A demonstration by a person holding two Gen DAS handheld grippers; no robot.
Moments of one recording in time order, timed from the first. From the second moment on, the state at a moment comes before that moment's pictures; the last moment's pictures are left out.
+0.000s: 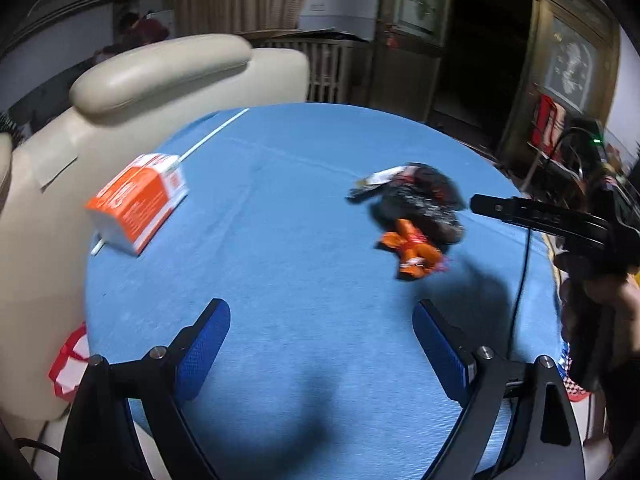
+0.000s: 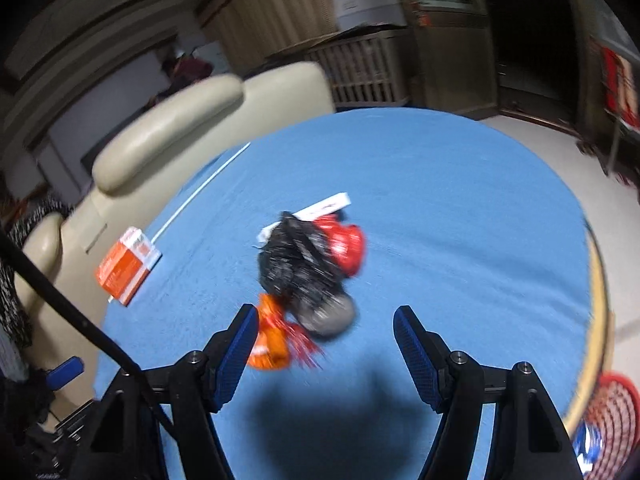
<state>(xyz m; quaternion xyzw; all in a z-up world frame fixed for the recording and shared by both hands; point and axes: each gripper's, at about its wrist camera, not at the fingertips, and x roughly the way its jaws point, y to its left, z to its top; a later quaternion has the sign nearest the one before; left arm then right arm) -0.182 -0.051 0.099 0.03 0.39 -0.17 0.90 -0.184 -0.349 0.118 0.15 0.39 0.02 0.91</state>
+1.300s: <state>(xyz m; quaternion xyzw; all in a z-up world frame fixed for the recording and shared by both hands) -0.245 0.026 0.186 -0.03 0.35 -0.03 0.94 -0.133 -0.295 0.104 0.11 0.44 0.09 0.89</state>
